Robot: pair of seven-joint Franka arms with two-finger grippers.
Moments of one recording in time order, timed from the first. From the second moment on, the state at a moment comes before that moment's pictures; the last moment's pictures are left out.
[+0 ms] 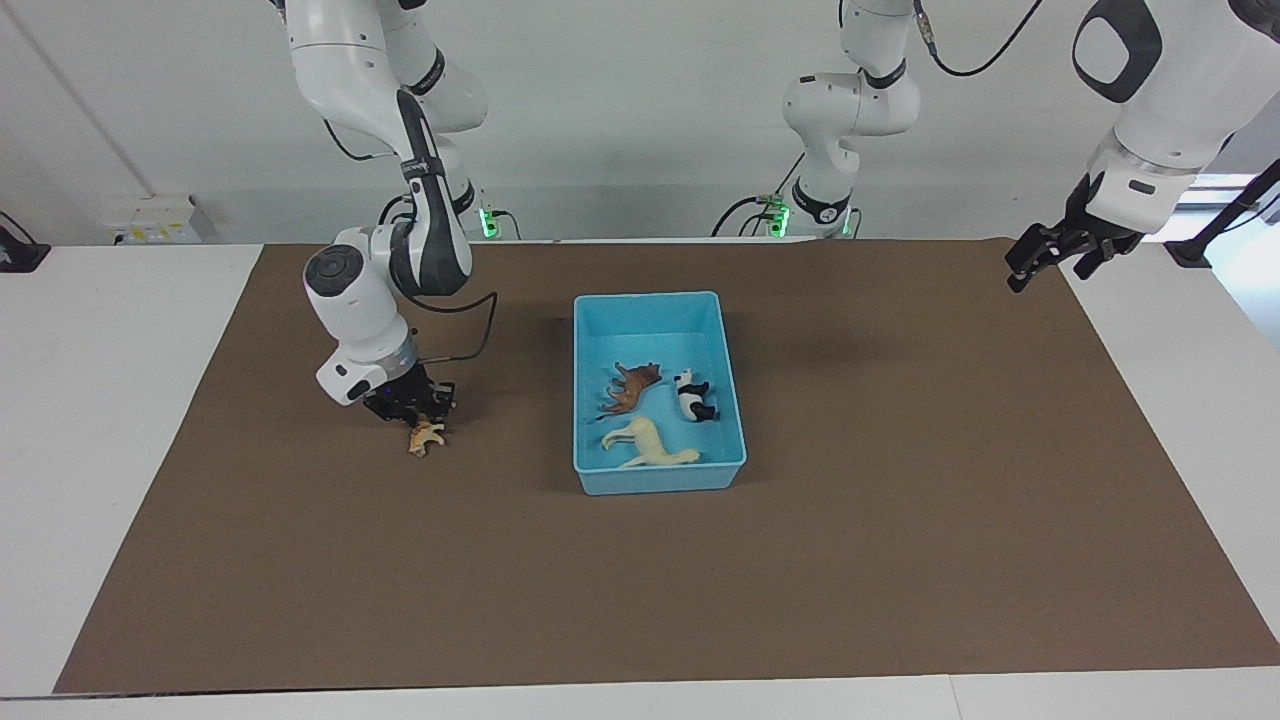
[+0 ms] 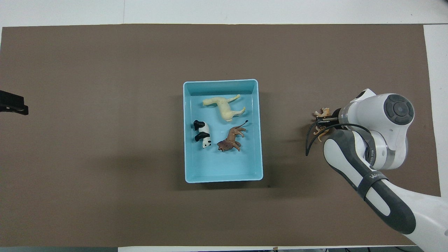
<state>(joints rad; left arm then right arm) -0.12 0.00 0.20 -1.62 0.05 1.59 -0.02 0.06 0.20 0.00 -2.23 0.09 2.48 0.00</state>
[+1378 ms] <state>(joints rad) 0.07 0.02 -0.03 -1.59 0.01 1.59 -0.01 0.52 0.38 0.03 -1.44 0.08 2.03 0.55</state>
